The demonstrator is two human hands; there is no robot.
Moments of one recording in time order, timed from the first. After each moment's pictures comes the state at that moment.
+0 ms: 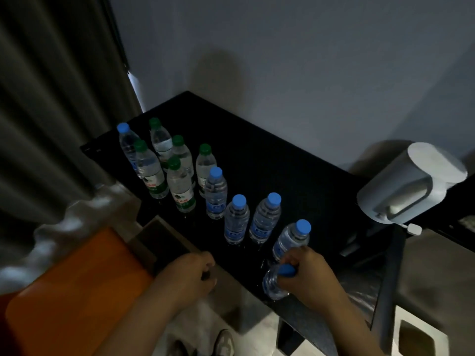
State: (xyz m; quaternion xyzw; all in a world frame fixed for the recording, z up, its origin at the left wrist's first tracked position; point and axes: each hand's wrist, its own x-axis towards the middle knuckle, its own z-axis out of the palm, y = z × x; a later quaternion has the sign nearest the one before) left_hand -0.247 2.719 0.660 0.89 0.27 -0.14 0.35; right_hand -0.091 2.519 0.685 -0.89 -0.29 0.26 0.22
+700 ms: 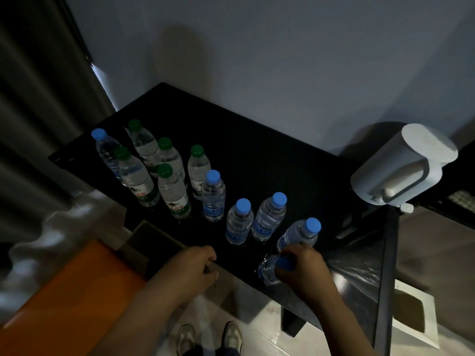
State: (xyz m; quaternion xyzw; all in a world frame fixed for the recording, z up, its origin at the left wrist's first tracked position) left_hand -0.224 2.772 0.654 0.90 0.22 -0.17 0.35; right_hand -0.099 2.552 0.645 -0.93 -0.24 0.20 0.20
